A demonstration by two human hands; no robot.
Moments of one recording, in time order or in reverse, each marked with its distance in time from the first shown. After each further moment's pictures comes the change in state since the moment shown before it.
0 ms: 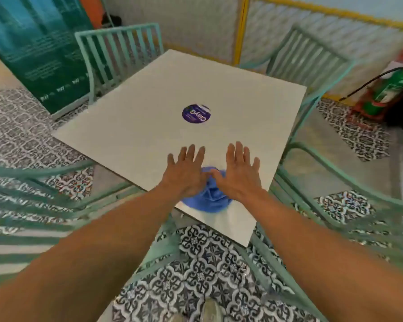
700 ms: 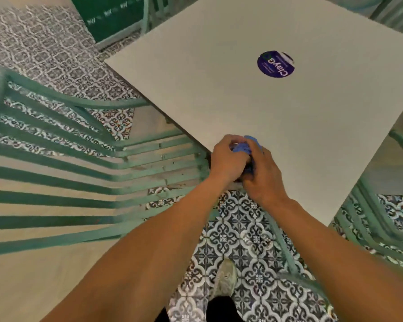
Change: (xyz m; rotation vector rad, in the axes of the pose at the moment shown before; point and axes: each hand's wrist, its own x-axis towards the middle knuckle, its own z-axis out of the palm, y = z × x) left_hand -0.046 -0.046 0.054 -1.501 0.283 -0.568; right_hand -0.024 -0.093 0.084 0.462 -0.052 -0.193
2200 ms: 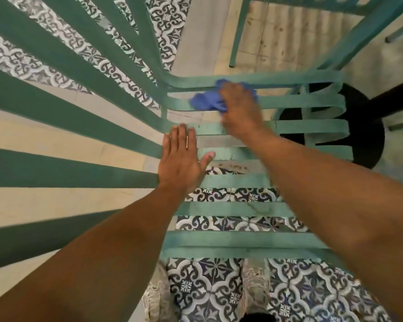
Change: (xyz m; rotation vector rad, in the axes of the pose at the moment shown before) left_hand 0.208 -0.381 -0.376 1.343 0.050 0.038; right_hand 0.256 -0.032 0.526 -0.350 -0.219 -0.357
